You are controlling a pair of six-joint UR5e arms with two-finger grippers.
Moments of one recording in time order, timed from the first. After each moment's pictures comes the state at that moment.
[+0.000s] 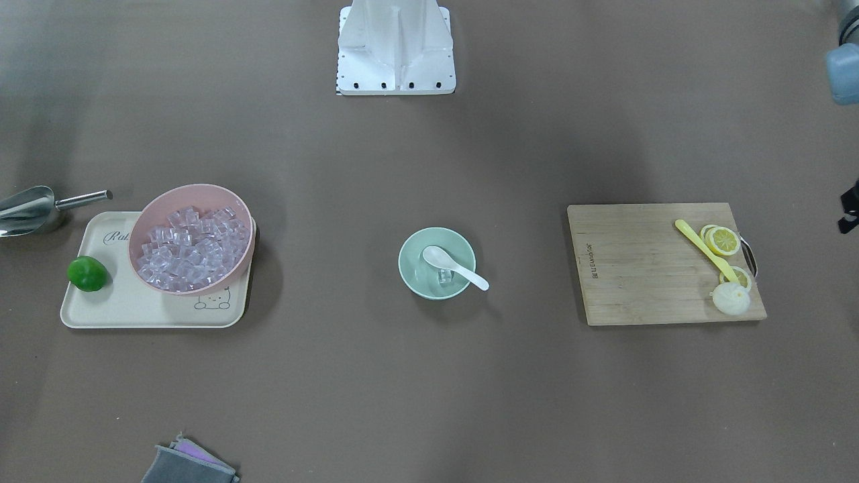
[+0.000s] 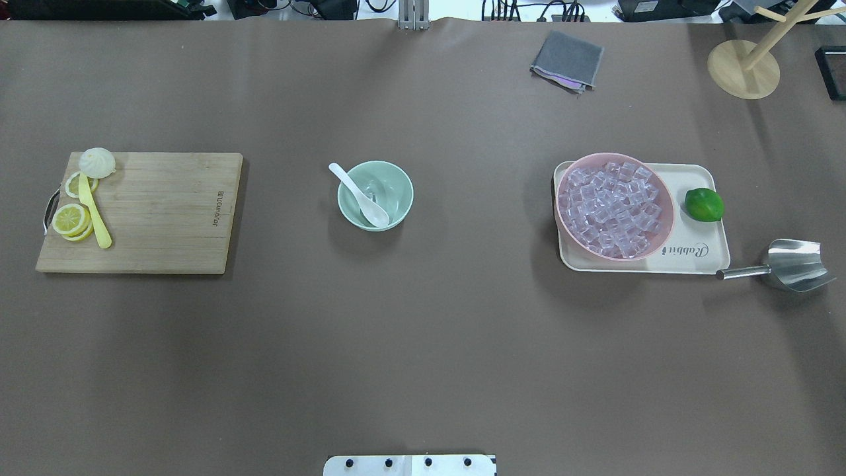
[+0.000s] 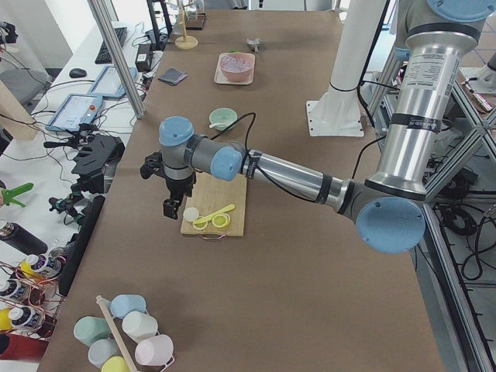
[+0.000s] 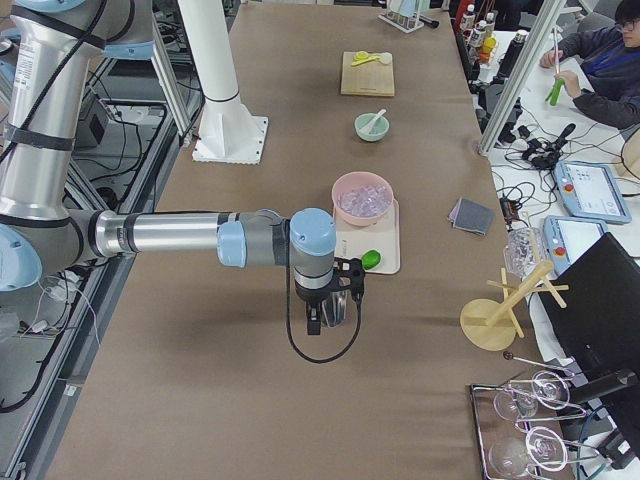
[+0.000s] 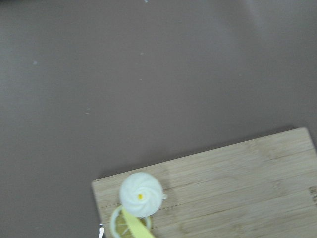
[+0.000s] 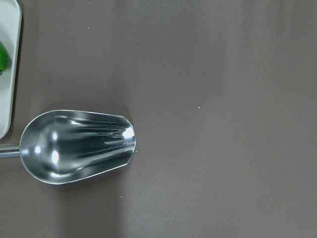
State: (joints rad) left arm -1.44 -1.76 -1.66 -1.60 -2.24 0.02; right arm 1.53 -1.84 1.90 -1.59 2.30 -0.01
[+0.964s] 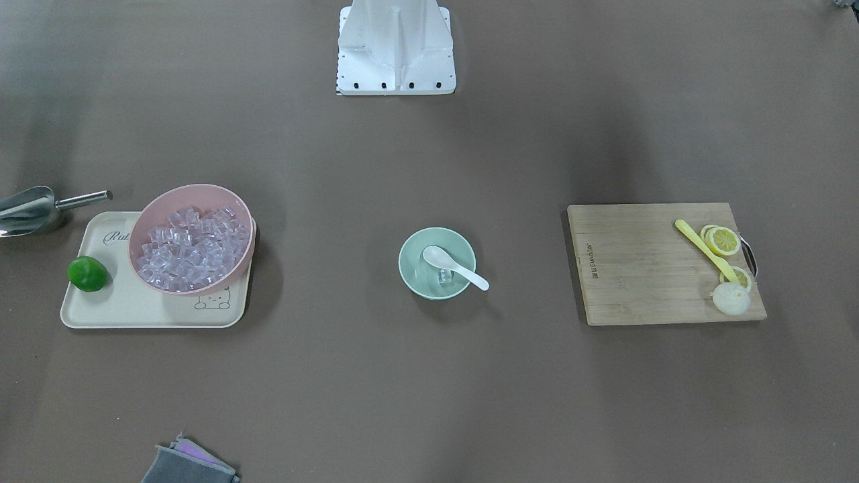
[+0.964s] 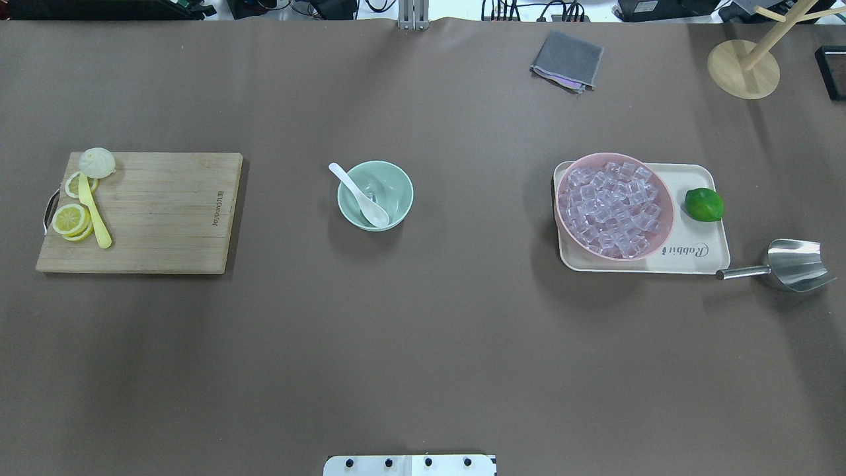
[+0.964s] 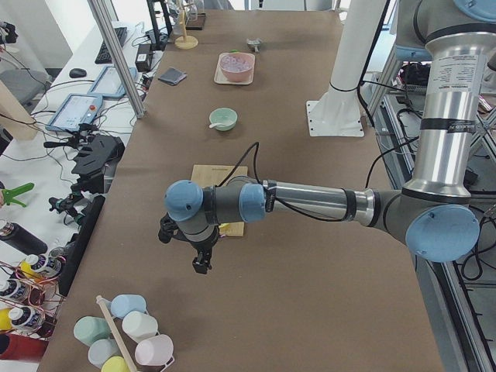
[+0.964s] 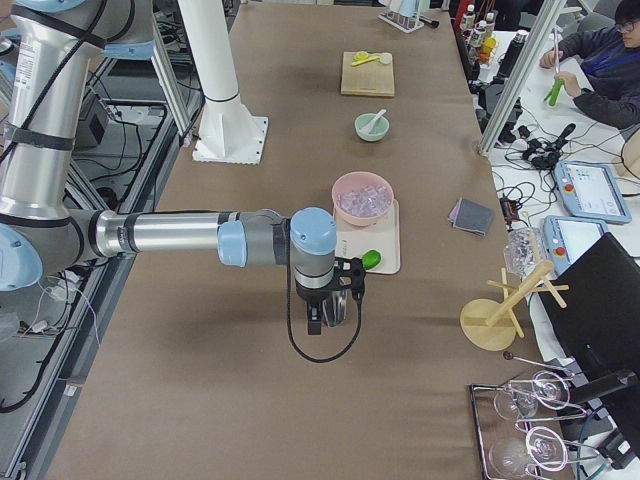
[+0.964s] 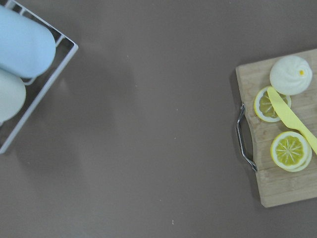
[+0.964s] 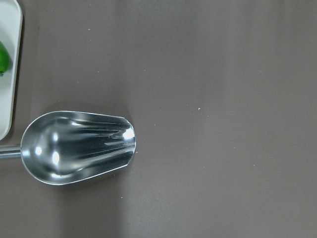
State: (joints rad) left arm -1.61 -1.61 -1.61 -1.38 -2.41 0.28; right arm 1.53 -1.84 1.91 -1.59 2.30 -0.01
